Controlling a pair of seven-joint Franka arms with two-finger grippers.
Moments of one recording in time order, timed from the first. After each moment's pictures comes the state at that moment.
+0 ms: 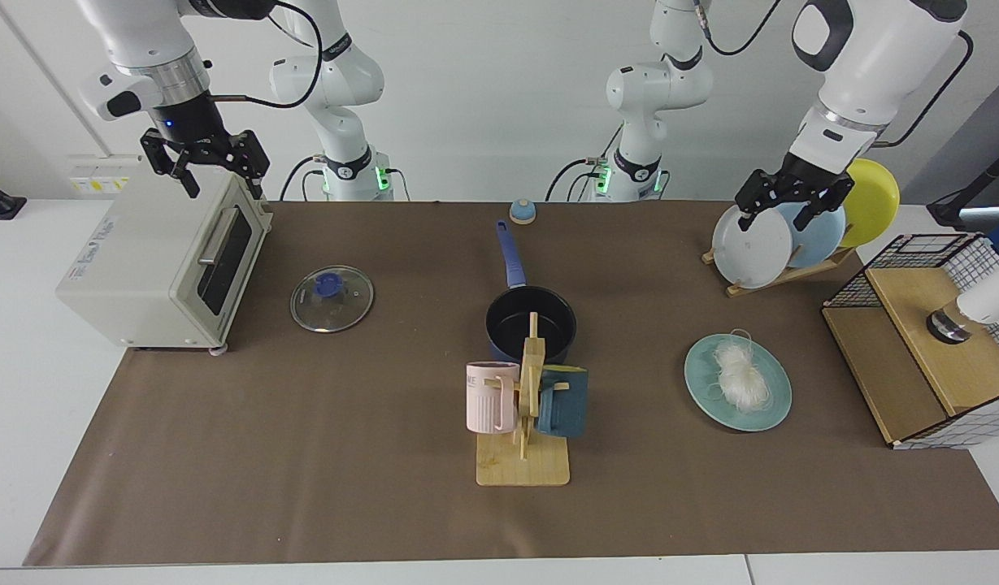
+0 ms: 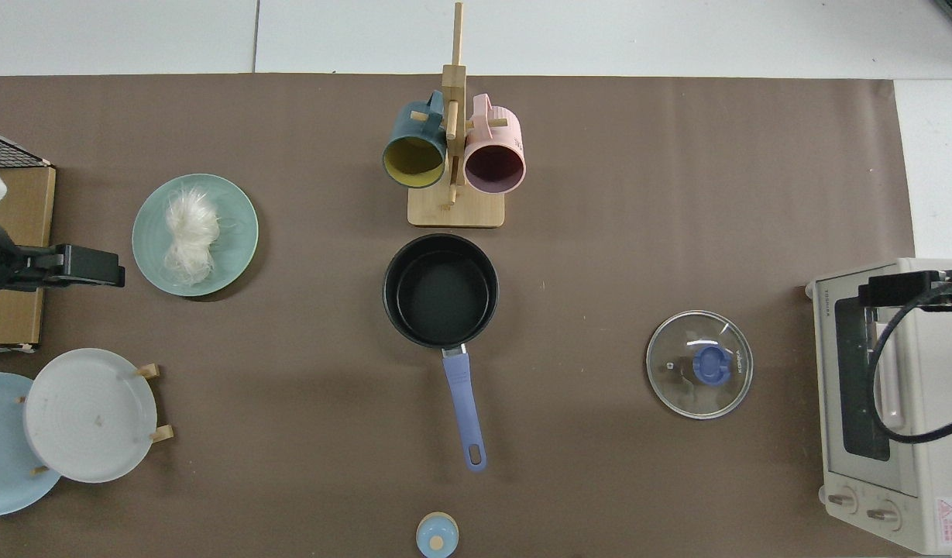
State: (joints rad) left arm 0.08 -0.06 -0.07 -1.69 -0.05 1.67 0.02; right arm 0.03 -0.15 -0.09 -1.73 -0.01 1.63 0.01
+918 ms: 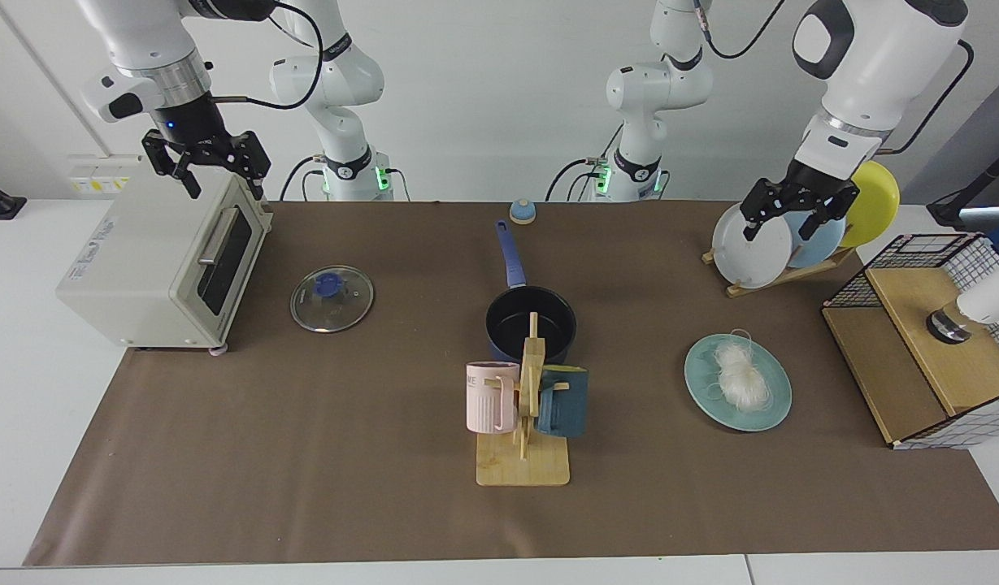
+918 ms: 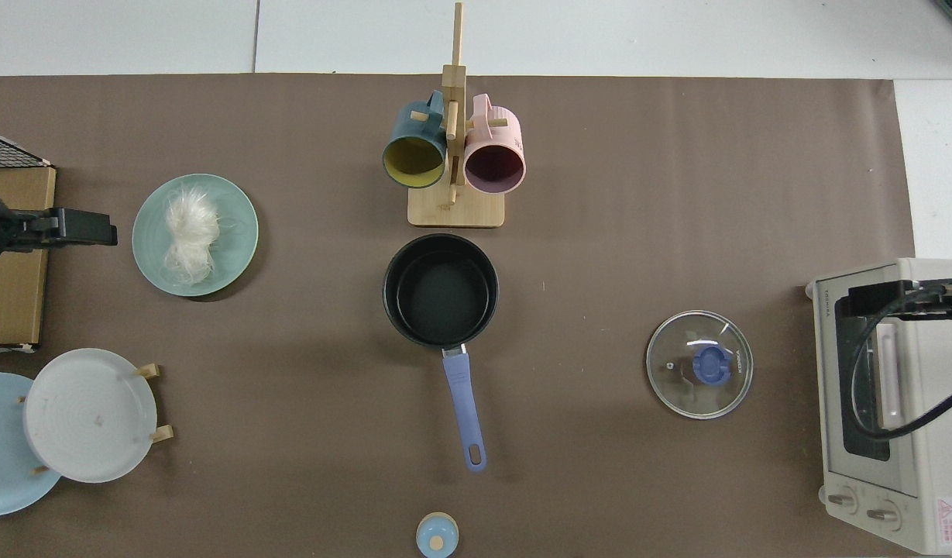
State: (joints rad) left arm 0.09 0.00 -0.05 -1.70 -0.04 1.85 0.02; right arm 0.04 -0.15 -0.09 -1.78 -0.01 1.63 0.01
